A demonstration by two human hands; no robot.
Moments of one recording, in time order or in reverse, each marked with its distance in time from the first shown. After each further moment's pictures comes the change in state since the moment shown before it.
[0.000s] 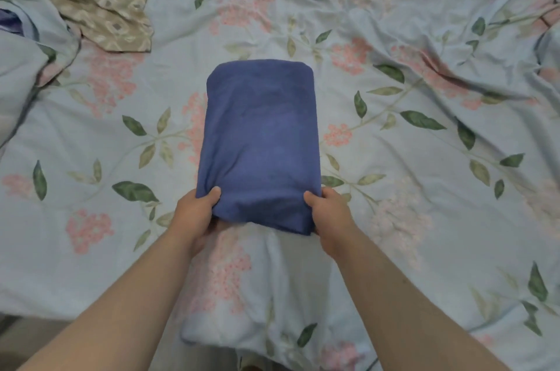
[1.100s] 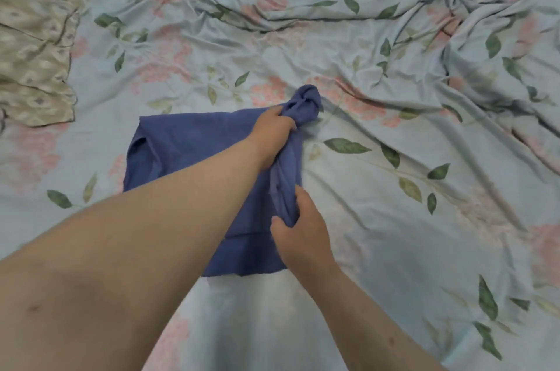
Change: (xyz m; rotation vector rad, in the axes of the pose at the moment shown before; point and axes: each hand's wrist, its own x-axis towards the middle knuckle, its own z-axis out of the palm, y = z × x) left_hand -0.010 0.144 0.310 0.576 -0.400 0.307; right_hand -0.001 -0.035 -0.090 -0.067 0.014 -0.485
